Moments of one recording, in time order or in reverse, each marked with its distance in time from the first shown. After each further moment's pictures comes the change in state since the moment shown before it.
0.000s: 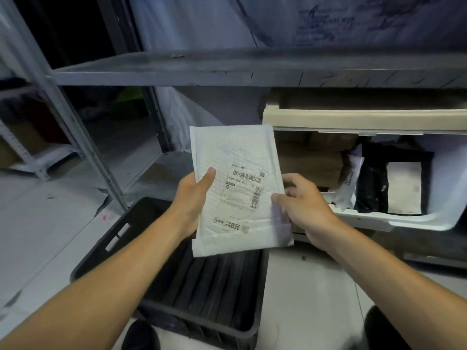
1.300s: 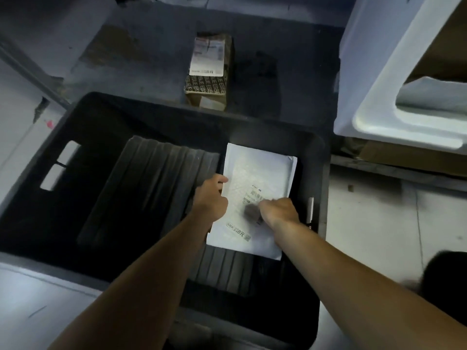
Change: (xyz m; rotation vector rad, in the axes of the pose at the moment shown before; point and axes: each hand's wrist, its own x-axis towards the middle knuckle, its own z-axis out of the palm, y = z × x) left_hand 0.155 -0.322 -0.095 0.864 -0.069 -0.432; right_hand 0.129 0.282 0.192 -0.212 0.056 0.929
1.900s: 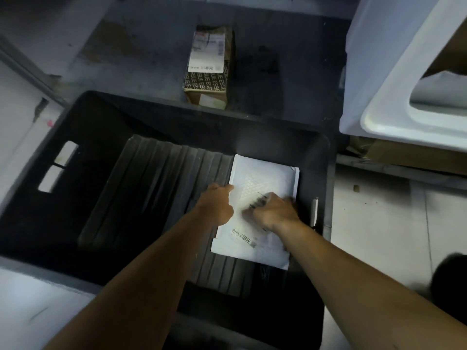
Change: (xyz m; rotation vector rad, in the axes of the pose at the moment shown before) left_hand 0.003 0.006 0.001 0.521 -0.254 0.070; right_hand 0.009 -0.004 0.001 -0.563 -0.167 -0.228
